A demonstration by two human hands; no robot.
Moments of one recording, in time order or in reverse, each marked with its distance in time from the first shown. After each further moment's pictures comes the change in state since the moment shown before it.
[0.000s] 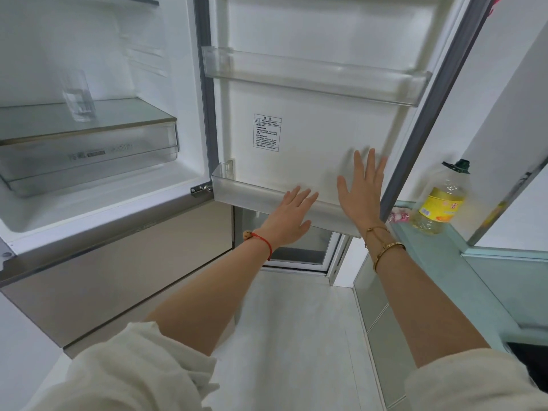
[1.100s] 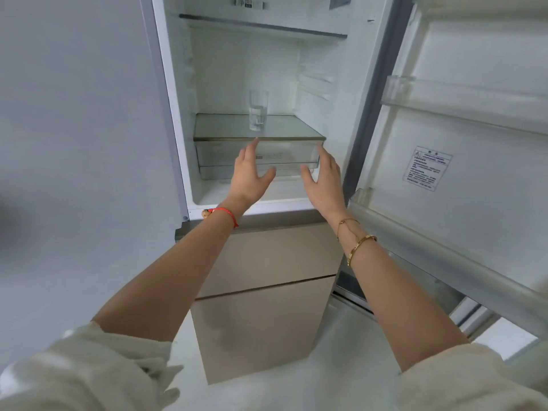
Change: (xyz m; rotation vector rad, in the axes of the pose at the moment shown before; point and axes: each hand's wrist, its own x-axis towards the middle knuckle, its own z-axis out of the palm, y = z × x) left_hand -0.180 -0.192 -0.184 -0.232 0.742 -0.759; right_hand -0.020 -0.310 0.136 0.665 -0.389 -0.398
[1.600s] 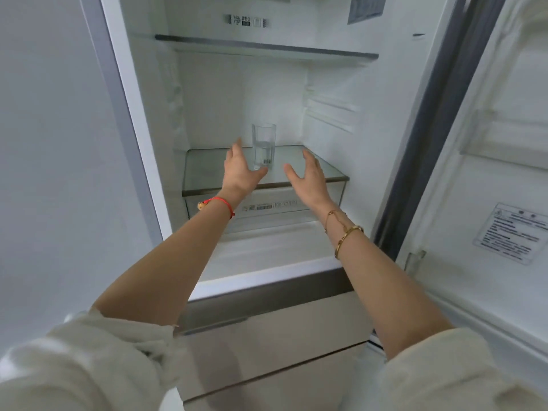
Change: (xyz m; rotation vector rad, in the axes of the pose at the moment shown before) left_hand 0.223 -0.075 0.004 -0.005 0.026 -0.117; right_hand 0.202 0.005 0.107 0.138 -0.077 0.084
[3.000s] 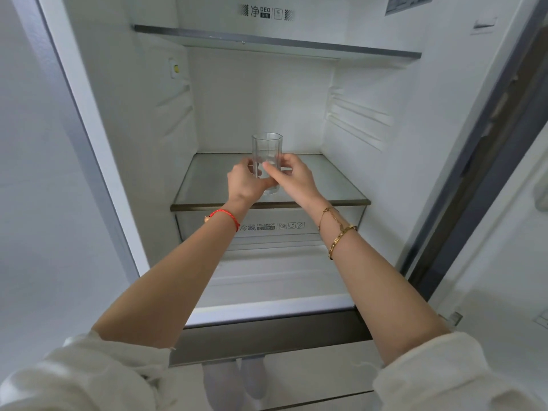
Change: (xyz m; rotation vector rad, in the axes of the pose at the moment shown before) left_hand 0.058 -0.015 0.041 -0.029 0.160 -0.154; right_hand 0.094 0.009 0.040 0.260 -0.187 -0.048
